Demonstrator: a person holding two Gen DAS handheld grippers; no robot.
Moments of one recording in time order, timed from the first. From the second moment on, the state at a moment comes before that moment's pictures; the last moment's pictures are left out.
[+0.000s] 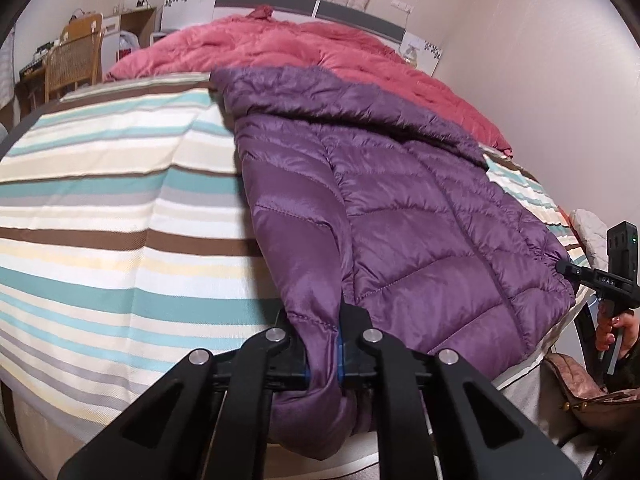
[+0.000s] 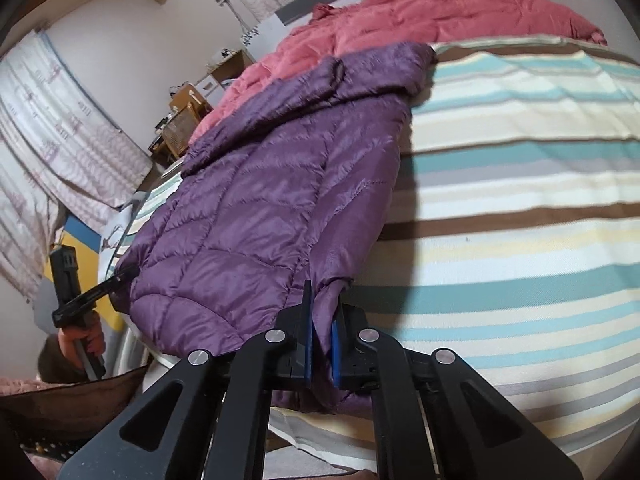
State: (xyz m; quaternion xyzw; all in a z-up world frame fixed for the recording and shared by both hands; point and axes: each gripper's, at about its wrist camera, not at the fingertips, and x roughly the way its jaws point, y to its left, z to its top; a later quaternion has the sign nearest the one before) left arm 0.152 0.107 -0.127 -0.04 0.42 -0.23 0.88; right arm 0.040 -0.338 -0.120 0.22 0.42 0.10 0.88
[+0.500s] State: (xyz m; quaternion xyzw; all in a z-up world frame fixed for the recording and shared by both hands) left arm 0.110 0.124 -0.049 -0.05 0.34 -0.26 0.90; right arm 0.001 -0.339 -0.051 0.20 0.35 0.14 0.90
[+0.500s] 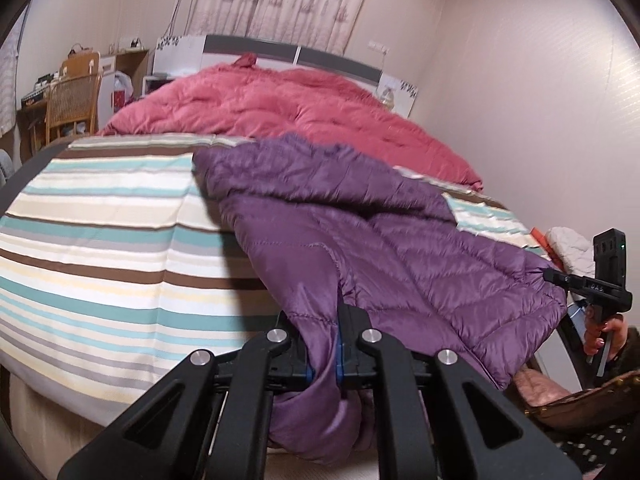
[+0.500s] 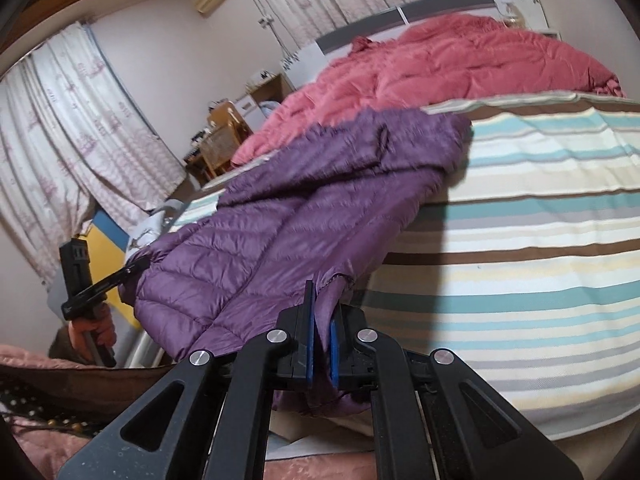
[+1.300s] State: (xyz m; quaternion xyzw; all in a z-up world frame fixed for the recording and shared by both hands) left arm 0.238 0.101 -0.009 -0.08 0.34 -0.20 0.92; right arm 0.133 -0.377 0.004 0.25 0.29 0.10 0.92
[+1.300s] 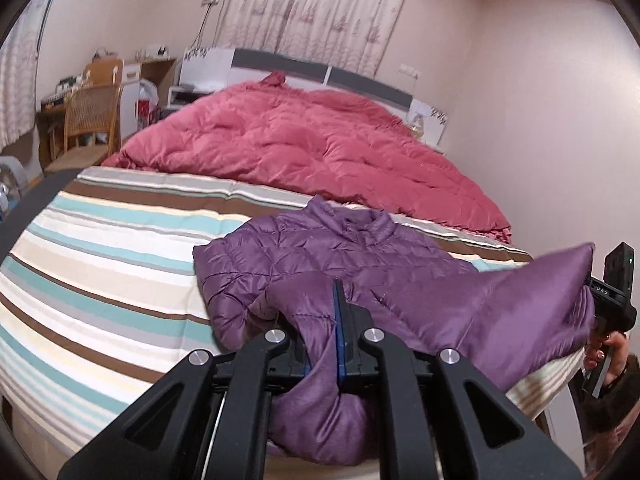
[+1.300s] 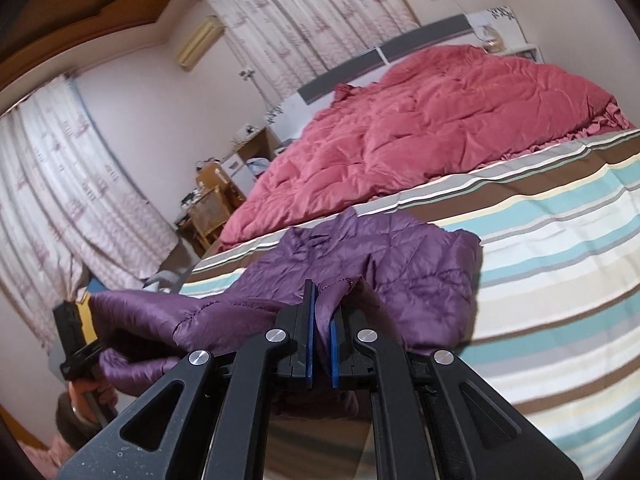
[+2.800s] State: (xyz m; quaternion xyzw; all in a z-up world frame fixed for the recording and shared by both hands) left arm 0.391 0.100 -0.085 -0.24 0.32 -0.11 0.91; right arm 0.264 -0.411 -0.083 0.30 0.33 -0.01 0.90
